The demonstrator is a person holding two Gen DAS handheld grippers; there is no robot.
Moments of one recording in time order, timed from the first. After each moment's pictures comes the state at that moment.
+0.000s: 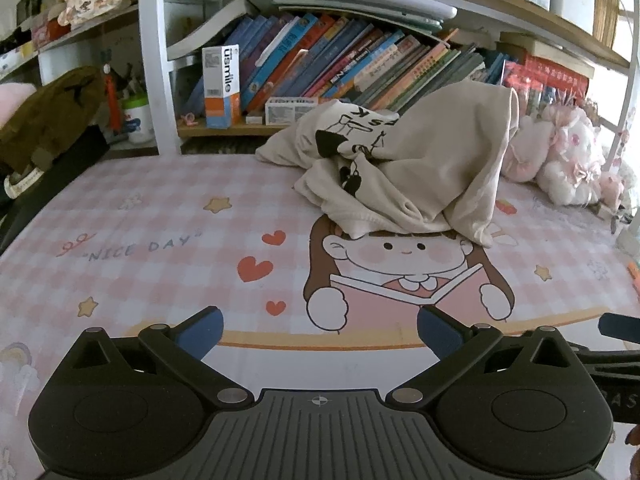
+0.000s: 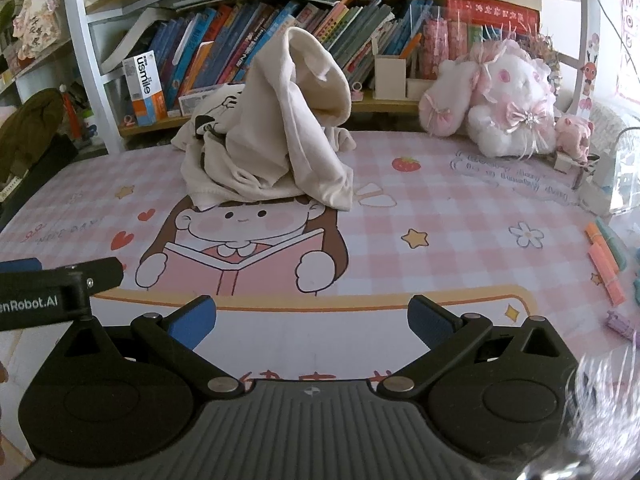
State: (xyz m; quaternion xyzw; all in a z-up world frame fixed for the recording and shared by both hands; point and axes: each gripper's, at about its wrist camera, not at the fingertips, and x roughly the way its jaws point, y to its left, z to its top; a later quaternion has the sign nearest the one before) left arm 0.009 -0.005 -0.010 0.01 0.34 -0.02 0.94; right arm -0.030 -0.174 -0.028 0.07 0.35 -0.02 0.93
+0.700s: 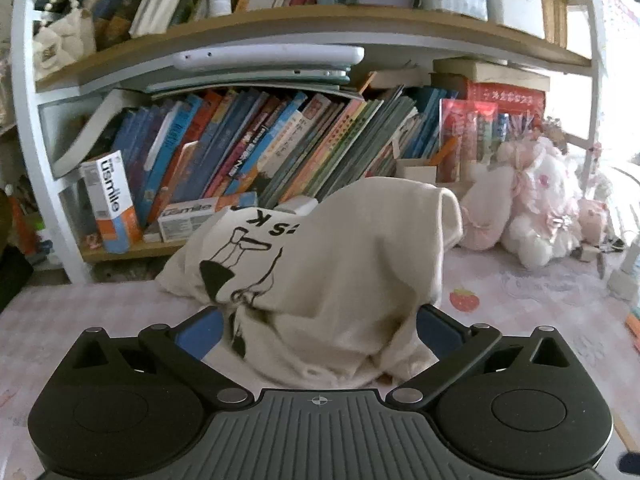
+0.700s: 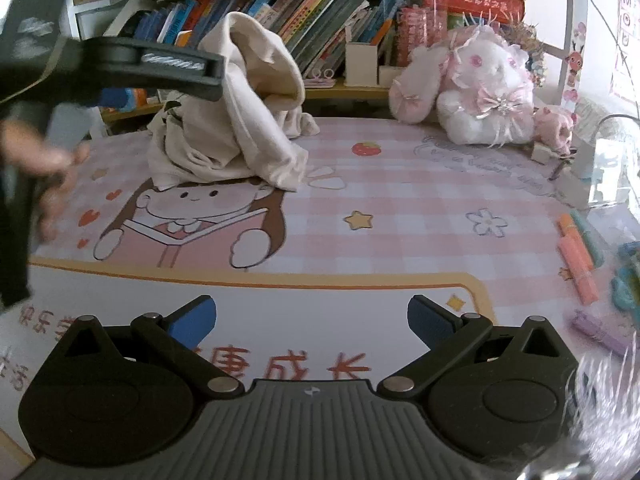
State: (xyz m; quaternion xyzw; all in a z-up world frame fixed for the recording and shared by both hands) left arm 0.123 -0.102 0.015 0.07 0.26 -0.09 0.96; right arm -0.046 -0.224 -0.040 0.04 0.36 -0.02 0.93
